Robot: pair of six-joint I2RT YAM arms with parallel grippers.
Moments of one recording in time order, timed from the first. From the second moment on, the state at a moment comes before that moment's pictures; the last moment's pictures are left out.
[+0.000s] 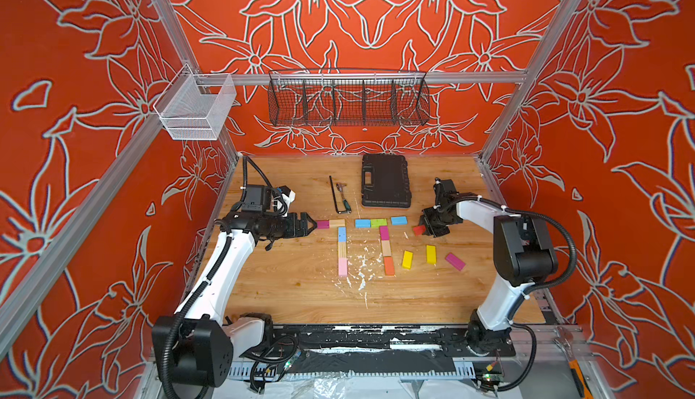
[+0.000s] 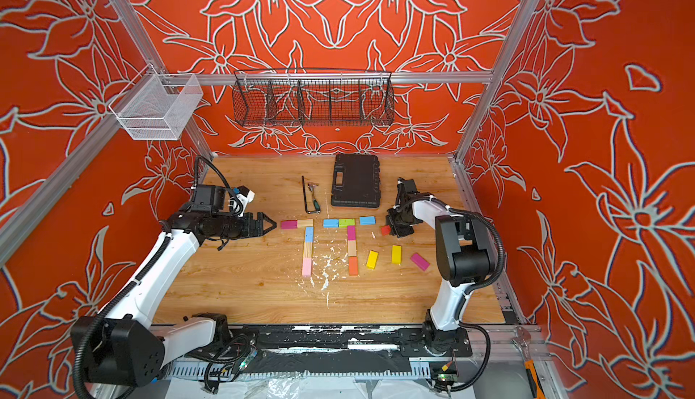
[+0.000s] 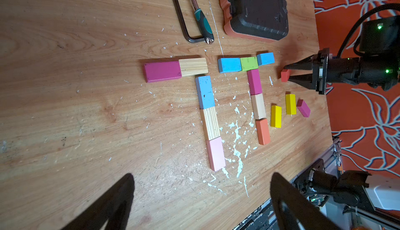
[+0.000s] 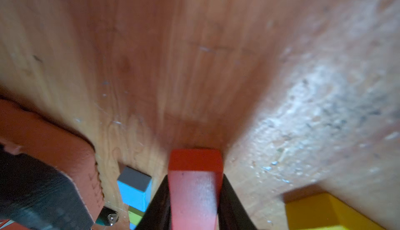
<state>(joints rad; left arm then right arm) 0.00 1.18 1.01 -0.84 0.53 -0.16 0.12 1.82 1.15 -0.63 -0.24 1.41</state>
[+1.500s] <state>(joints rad) 0.00 1.18 1.01 -0.85 0.51 -0.16 0.15 1.89 1.18 -0.41 -0.25 1.53</state>
